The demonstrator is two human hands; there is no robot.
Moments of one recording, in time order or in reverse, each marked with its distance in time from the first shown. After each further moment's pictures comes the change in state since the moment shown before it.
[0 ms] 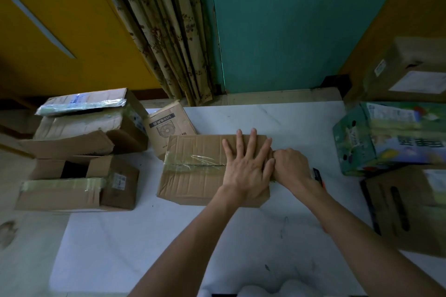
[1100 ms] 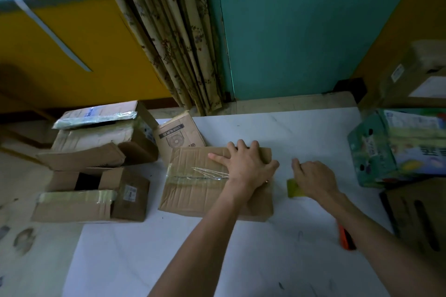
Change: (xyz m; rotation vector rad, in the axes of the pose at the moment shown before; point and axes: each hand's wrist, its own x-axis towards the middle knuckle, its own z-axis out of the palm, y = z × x) left_hand 0.026 -0.009 -0.040 -0.257 -0.020 -0.341; right_hand 0.014 0.042 0.034 0.191 0.068 0.141
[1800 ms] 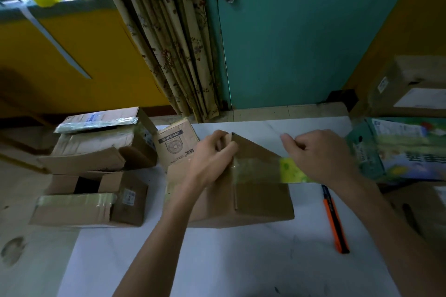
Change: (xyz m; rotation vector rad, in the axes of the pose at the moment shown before) left_hand -0.029 -0.052 -0.078 -0.609 0.061 0.029; right_hand -0.033 -0.069 -0.145 0.205 0.263 -0.343
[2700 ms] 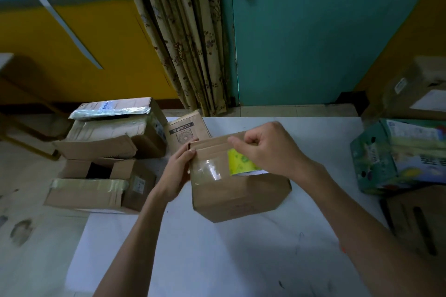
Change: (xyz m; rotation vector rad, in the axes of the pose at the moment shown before) left_hand -0.014 -0.102 -0.051 -0.600 -0.017 -0.164; right_hand 0.023 -0.084 0.038 0.411 -0.178 -0.175
